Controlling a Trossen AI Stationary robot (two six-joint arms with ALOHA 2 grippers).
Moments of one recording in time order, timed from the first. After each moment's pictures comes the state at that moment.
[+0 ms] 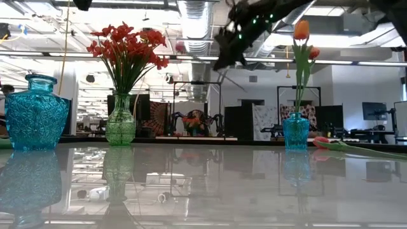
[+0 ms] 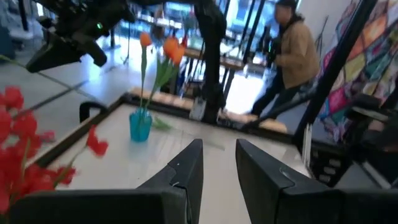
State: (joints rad) left arm -0.11 0.53 0.80 -0.37 -0.22 -0.25; right arm -0.65 1.87 1.81 -0.53 -0.11 -0.06
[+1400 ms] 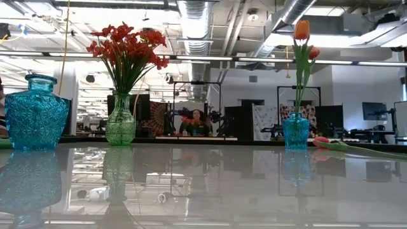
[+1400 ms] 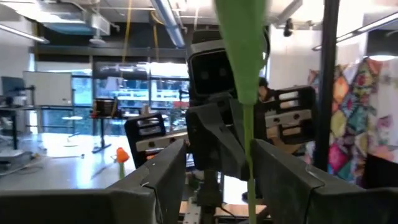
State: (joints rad) left arm -0.07 0.87 0.80 0.39 -0.13 0.00; right arm 0.01 1.75 1.81 -0.10 -0.13 0.21
